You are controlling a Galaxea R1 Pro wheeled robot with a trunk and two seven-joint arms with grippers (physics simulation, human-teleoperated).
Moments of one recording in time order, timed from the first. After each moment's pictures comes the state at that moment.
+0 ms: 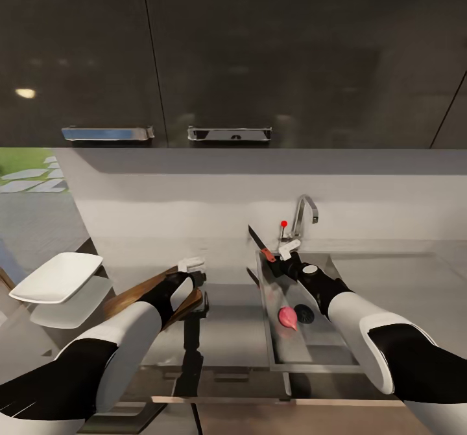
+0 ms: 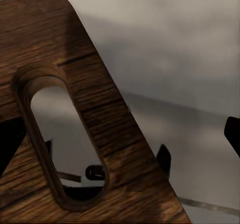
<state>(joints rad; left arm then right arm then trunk) -1.02 -0.16 -0.08 -0.23 0.33 0.26 0.29 -1.08 0.04 0.16 -0.16 0.21 -0.07 0.19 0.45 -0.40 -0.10</state>
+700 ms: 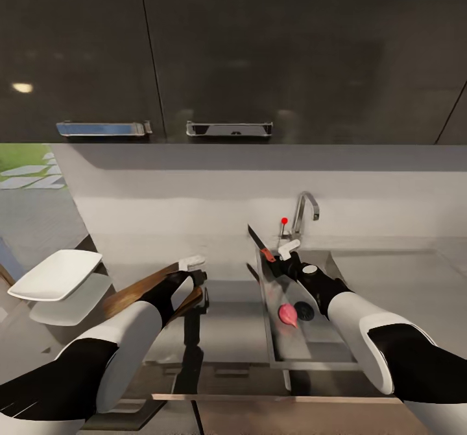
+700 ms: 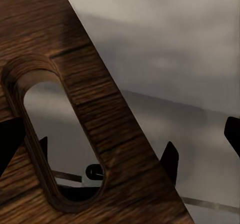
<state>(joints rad) -1.02 -0.16 -0.09 -0.24 0.32 0.26 0.29 -1.08 0.04 0.16 -0.16 0.21 -0.07 0.19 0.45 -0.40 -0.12</state>
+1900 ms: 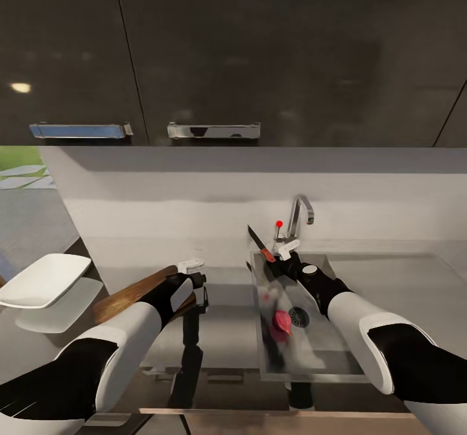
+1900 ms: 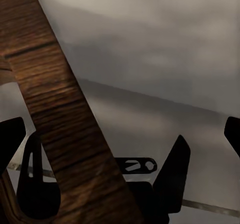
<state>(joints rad) -1.02 -0.16 -0.08 -0.22 0.33 0.26 0.29 -1.08 0.04 0.16 -0.16 0.21 -0.07 0.19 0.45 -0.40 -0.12</state>
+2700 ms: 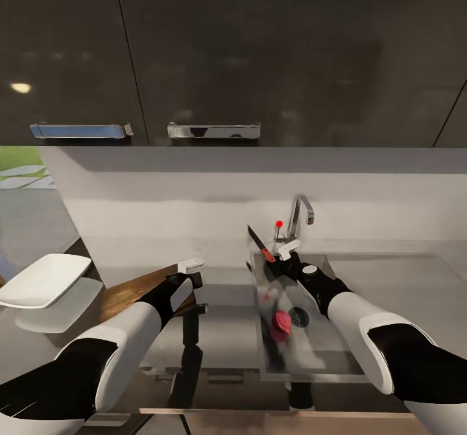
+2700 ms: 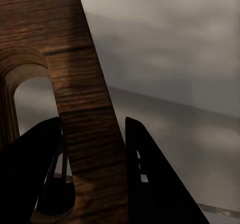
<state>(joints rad) -1.02 -0.16 -0.08 -0.22 0.33 0.26 0.29 -1.08 0.04 0.16 -0.16 0.21 -0.07 0.19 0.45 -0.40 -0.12</state>
